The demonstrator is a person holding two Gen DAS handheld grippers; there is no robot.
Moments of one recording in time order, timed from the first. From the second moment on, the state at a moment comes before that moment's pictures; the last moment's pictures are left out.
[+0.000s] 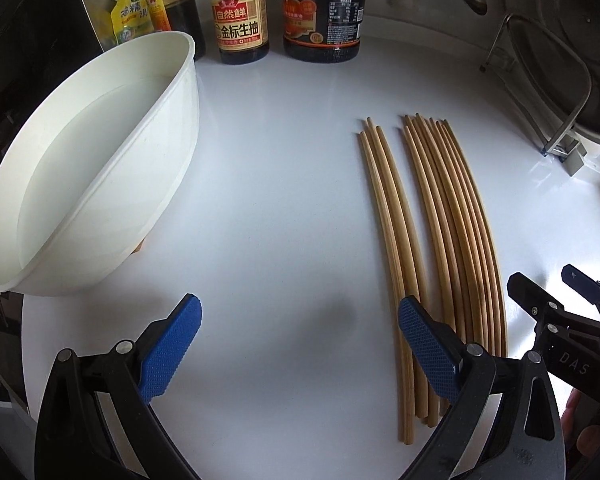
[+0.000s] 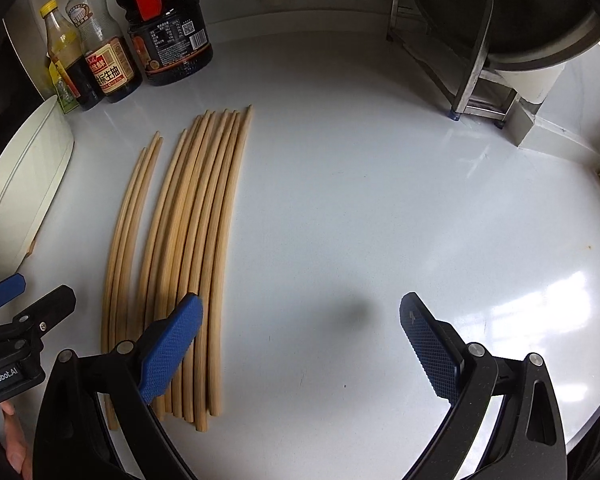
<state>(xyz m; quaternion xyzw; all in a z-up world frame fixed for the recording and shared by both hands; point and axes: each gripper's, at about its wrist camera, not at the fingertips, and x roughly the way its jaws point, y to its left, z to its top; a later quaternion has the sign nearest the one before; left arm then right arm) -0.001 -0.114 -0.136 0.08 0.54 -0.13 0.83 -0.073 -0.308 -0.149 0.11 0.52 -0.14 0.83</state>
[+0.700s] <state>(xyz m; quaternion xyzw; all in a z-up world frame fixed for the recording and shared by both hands) 0.005 -0.124 -0.158 0.09 0.55 -0.11 0.82 -0.056 -0.309 -0.160 0.07 0.53 -0.15 0.83</state>
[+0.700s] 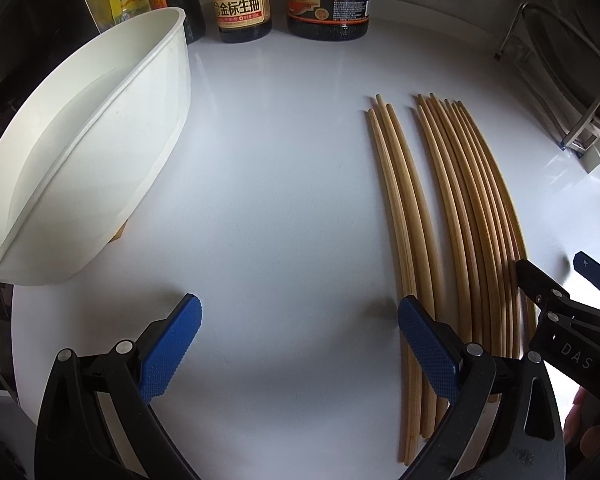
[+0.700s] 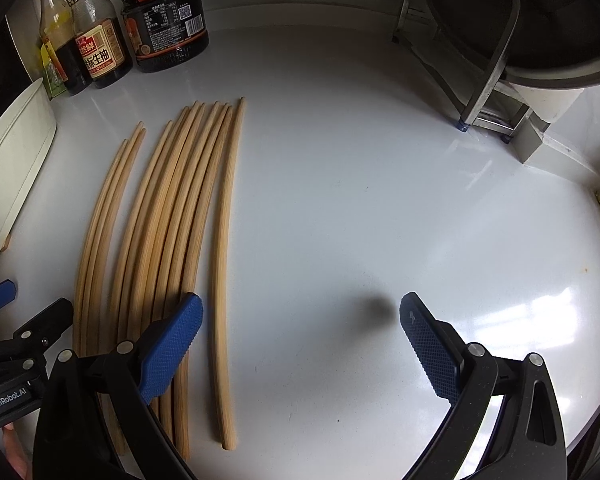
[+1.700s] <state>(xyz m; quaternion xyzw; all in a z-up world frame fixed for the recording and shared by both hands) 0.005 -0.134 -0.151 0.09 0.54 -0.11 0.83 -0.059 -0.315 -0.159 0.08 0.52 -0.15 0.84</state>
